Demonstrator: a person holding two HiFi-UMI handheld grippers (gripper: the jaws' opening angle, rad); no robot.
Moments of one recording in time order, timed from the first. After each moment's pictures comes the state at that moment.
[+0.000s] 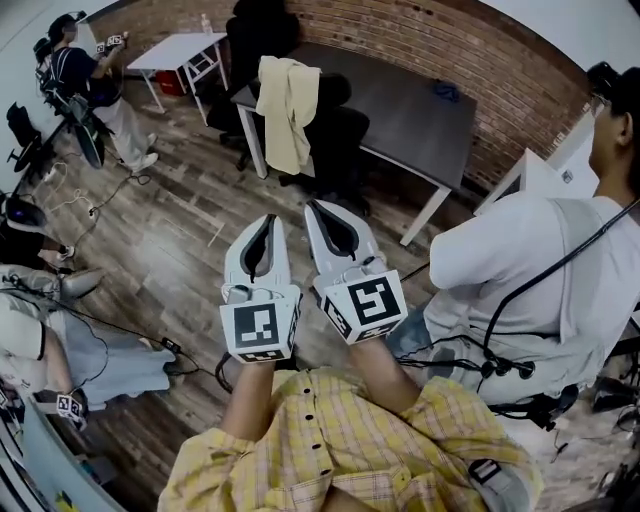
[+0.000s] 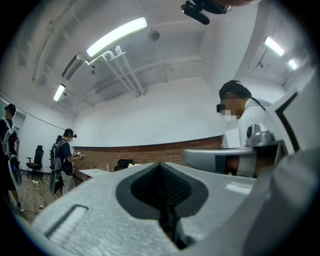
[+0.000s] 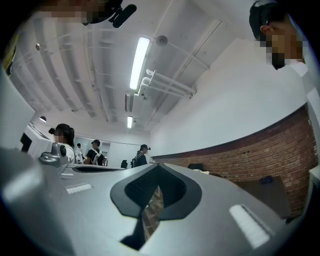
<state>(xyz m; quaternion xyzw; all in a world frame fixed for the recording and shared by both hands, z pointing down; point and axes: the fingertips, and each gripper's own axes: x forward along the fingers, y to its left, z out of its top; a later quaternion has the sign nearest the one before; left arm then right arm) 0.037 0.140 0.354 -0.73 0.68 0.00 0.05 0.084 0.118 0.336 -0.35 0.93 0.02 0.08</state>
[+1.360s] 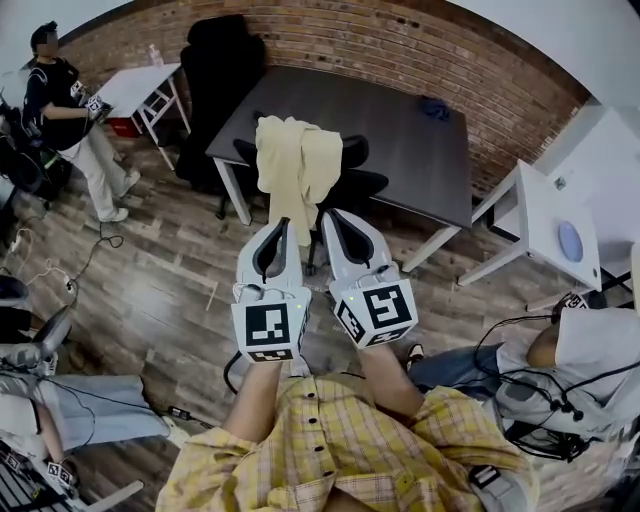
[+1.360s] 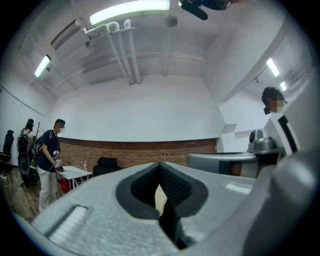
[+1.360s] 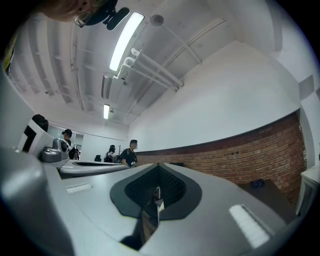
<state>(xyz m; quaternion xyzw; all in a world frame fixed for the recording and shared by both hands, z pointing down) -0.109 -0.140 0.348 -0.81 0.59 0.01 0.03 -0.049 -0.150 0.337 -0.47 0.88 0.02 0.06</state>
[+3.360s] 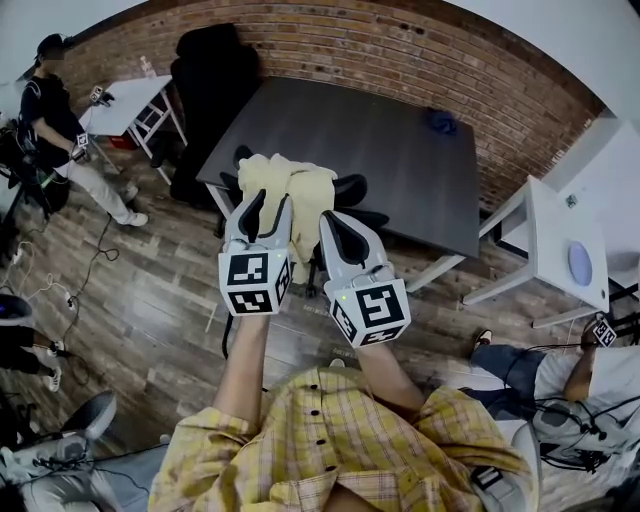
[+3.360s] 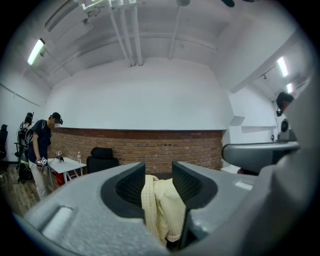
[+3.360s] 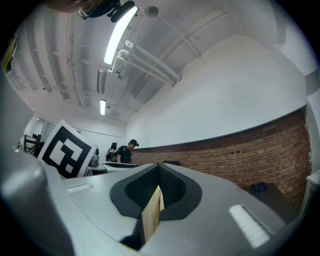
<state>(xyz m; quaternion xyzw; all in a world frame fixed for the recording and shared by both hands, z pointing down) -0.109 -0.346 0.377 -0.82 0.58 -0.02 -0.02 -0.032 -0.294 0.352 -0.48 0.88 0.02 0.05</state>
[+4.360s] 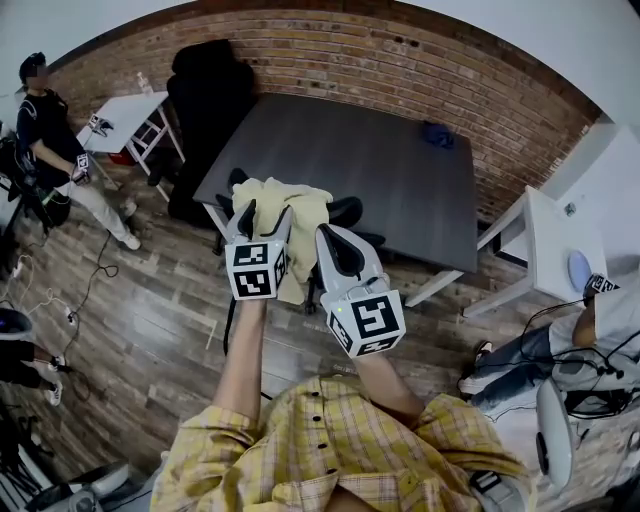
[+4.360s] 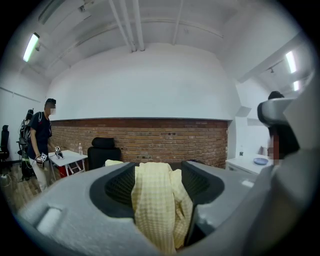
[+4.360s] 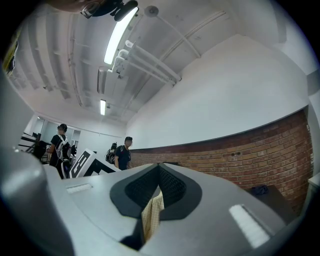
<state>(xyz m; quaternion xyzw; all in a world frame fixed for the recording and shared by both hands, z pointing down) -0.113 -0.421 0.430 -0.81 0.58 -0.08 -0.06 -0.028 -0.321 0.350 -0.48 0.88 0.02 0.05</state>
